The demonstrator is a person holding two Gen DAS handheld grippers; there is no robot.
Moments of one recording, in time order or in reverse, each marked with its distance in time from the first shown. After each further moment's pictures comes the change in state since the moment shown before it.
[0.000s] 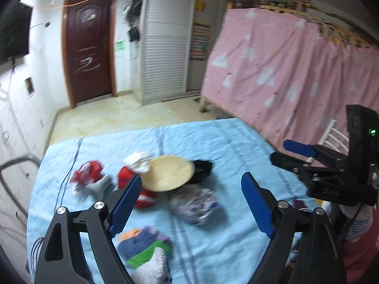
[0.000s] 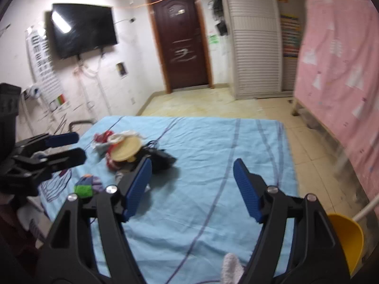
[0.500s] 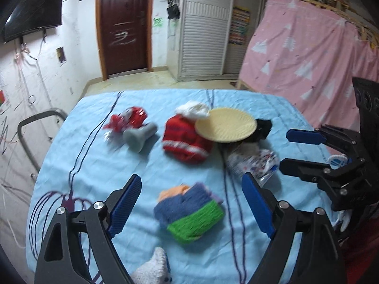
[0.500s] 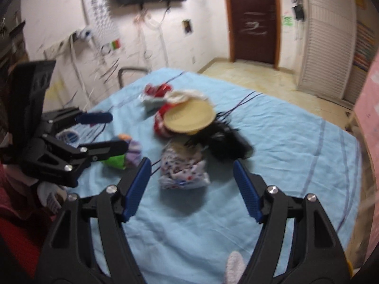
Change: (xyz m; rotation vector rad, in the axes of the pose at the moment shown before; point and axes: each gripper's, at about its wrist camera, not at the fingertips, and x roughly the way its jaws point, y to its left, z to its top) left arm 0.013 0.036 -0.052 -0.124 0.116 0.185; right arm 0.072 0.061 -0.005 -0.288 0.238 0.309
